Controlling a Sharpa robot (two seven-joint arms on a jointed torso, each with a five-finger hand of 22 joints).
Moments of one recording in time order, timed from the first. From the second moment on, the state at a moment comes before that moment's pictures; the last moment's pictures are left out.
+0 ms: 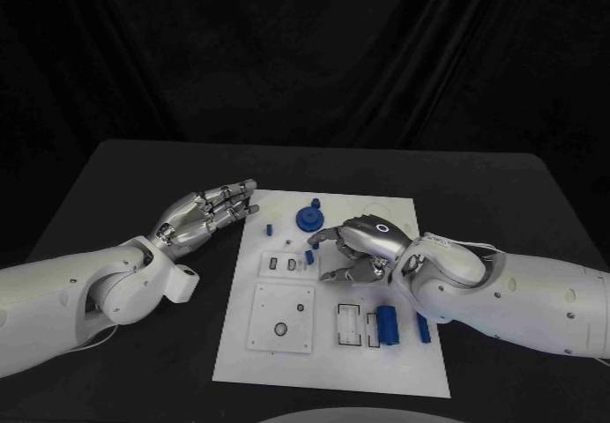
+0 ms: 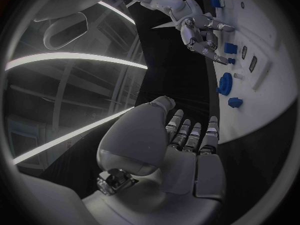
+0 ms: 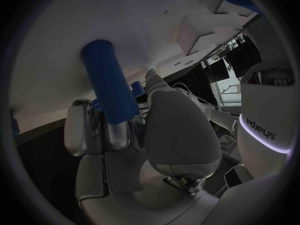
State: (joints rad) left arm 1.20 -1.04 -0.21 1.57 -0.21 0.01 0.68; left_hand 1.47 0.12 0.18 0.19 0.70 0.43 0.12 0.09 0.05 0.07 0.12 0.29 0.04 0.08 0.14 0.10 0.03 0.16 0.18 0.28 0.10 0.05; right arm 1.18 -0.76 -0.21 1.62 -1.61 -0.52 0.01; right_hand 1.39 -0.20 0.09 0.29 0.06 0.69 0.10 0.07 0.22 1.47 0.00 1.49 1.31 1.46 -0.07 1.34 1.21 0.05 1.47 0.04 1.32 1.31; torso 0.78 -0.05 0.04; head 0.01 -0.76
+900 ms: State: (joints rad) left arm 1.36 -1.07 -0.21 1.67 -0.46 -0.26 0.67; left_hand 1.47 0.02 0.18 0.22 0.23 0.59 0.17 0.15 0.07 0.47 0.22 1.07 0.29 0.68 0.16 0.90 0.21 0.14 0.80 0.24 0.55 0.26; right arm 1.36 -0.96 -0.21 1.74 -1.55 -0.79 0.15; right_hand 1.43 -0.12 0.10 0.29 0.10 0.73 0.10 0.11 0.18 1.47 -0.01 1.50 1.31 1.47 -0.07 1.34 1.20 0.05 1.47 0.03 1.27 1.31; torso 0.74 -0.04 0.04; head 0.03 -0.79
